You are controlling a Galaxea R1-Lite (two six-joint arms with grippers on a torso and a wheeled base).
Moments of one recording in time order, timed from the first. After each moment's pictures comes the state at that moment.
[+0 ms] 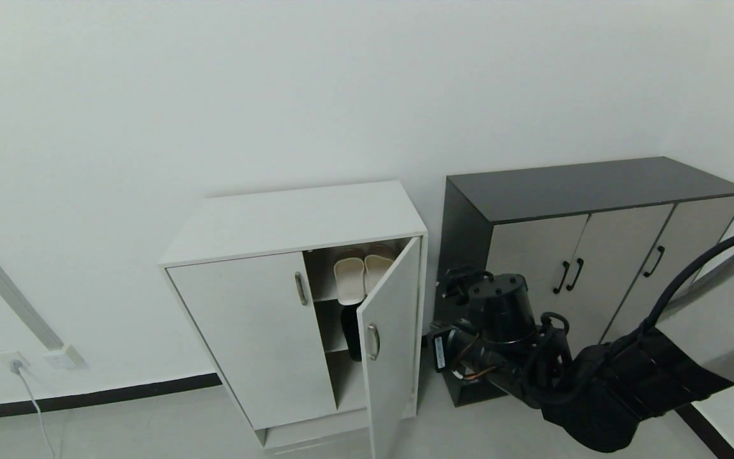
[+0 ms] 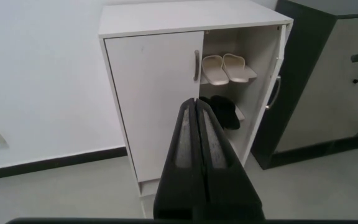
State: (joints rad) left arm 0.00 0.00 0.00 0.00 0.02 0.00; right arm 0.76 2.06 -0.91 -0.73 -0.25 0.20
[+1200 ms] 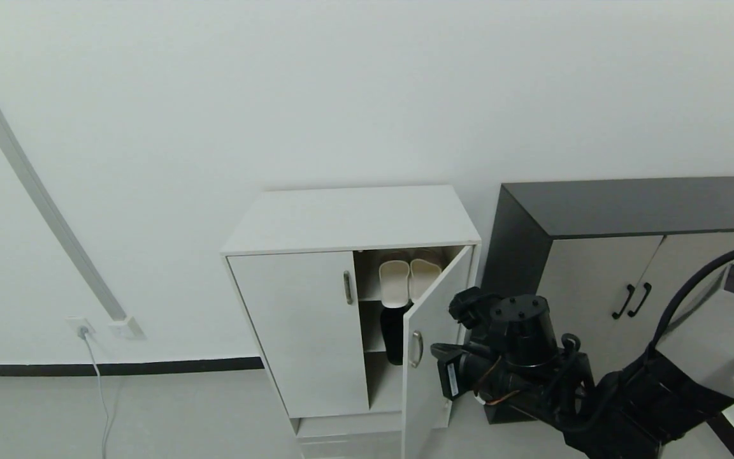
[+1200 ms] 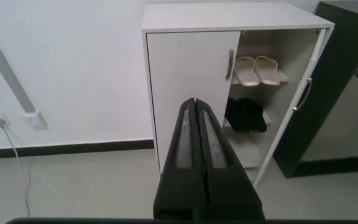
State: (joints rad) left arm 0.00 0.00 0.00 0.00 0.02 0.00; right arm 0.72 2.07 -0.75 -0.90 -0.06 0.15
